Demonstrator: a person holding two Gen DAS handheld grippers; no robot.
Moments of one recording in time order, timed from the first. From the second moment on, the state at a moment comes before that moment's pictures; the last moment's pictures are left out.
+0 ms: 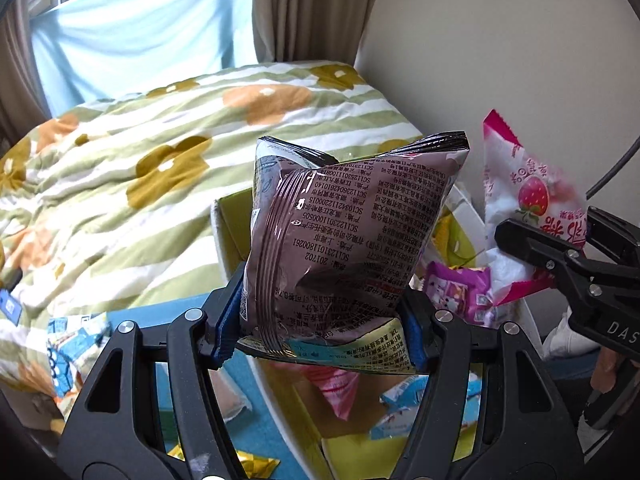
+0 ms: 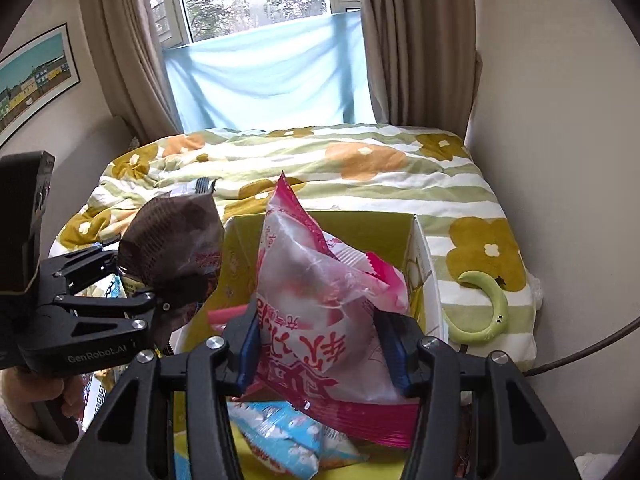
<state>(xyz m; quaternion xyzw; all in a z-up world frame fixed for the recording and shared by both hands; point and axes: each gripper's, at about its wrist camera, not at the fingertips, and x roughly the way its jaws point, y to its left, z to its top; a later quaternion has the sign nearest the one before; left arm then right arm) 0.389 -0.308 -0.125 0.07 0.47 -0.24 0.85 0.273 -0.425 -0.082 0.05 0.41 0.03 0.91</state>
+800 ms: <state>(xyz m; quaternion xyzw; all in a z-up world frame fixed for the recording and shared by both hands) 0.407 -0.289 -0.137 0.07 0.48 -0.24 0.84 0.344 -0.475 -0.119 0.12 0.47 -0.02 0.87</state>
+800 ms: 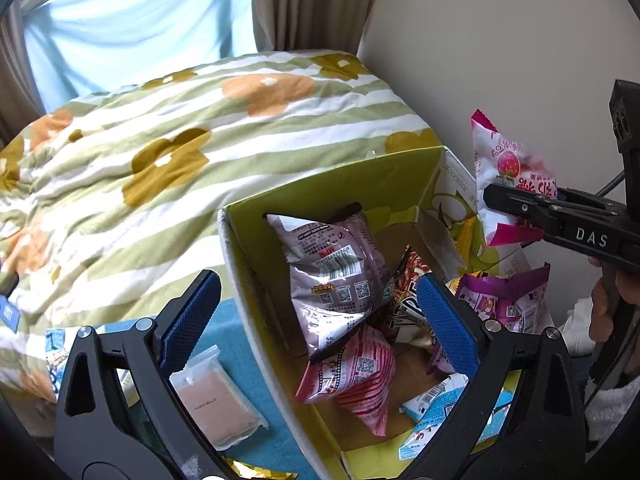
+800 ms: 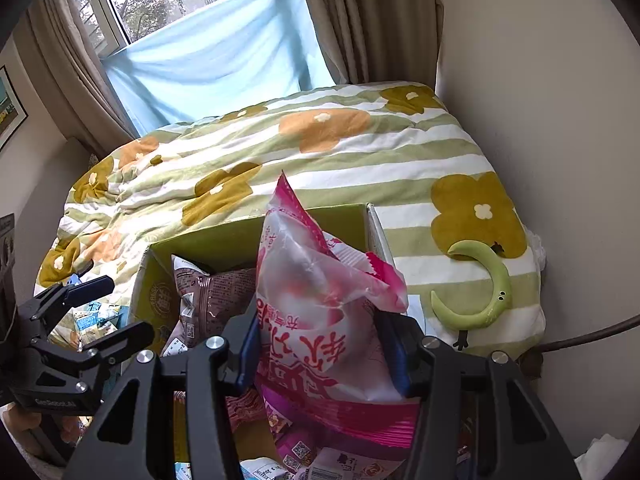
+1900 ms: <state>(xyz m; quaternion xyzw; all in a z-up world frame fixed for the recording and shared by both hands) 0.337 -0.219 -0.079 0.03 0.43 -0.18 0.89 0.319 -0.443 -0.077 0.10 0.43 0.03 0.89</state>
